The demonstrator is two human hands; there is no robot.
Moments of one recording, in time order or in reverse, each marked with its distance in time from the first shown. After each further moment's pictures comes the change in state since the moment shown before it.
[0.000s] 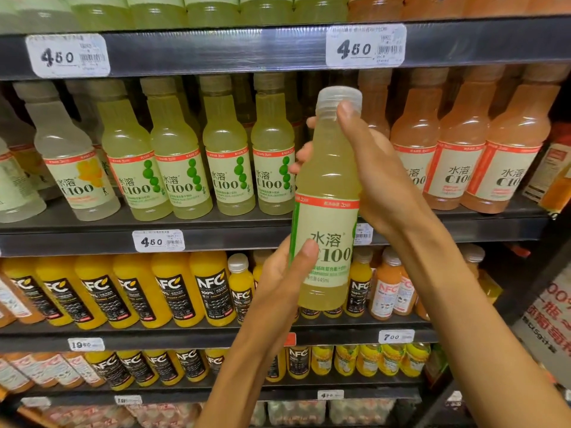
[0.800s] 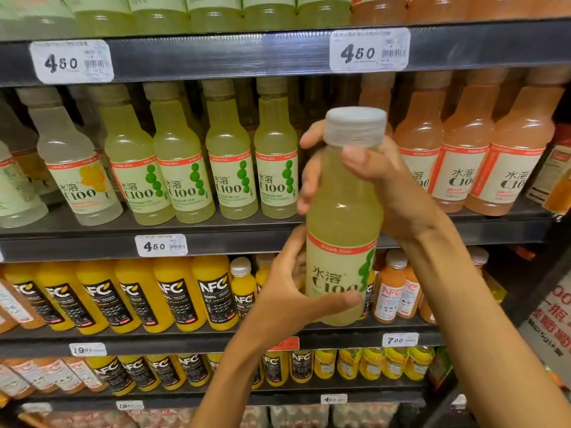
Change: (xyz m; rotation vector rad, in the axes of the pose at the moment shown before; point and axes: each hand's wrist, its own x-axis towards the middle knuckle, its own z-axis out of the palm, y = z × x) left_hand 0.010 -0.005 -0.012 0.215 -0.116 0.121; right_hand -0.009 -0.008 0.003 0.053 -0.404 -0.138
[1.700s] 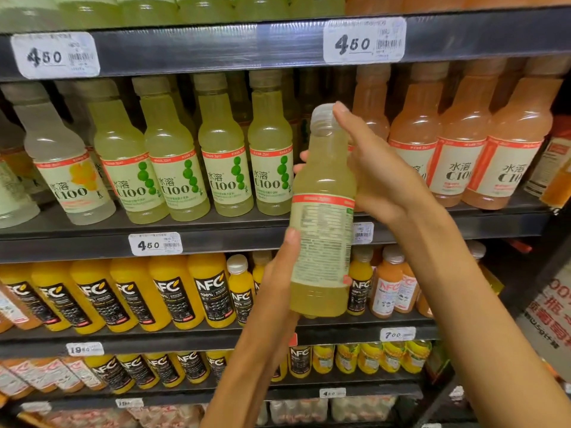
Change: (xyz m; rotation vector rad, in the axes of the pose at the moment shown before) left_hand -0.004 0.003 0.012 -0.397 0.062 -0.178; right_hand 0.016 0.014 -0.024 0.148 0.423 0.328
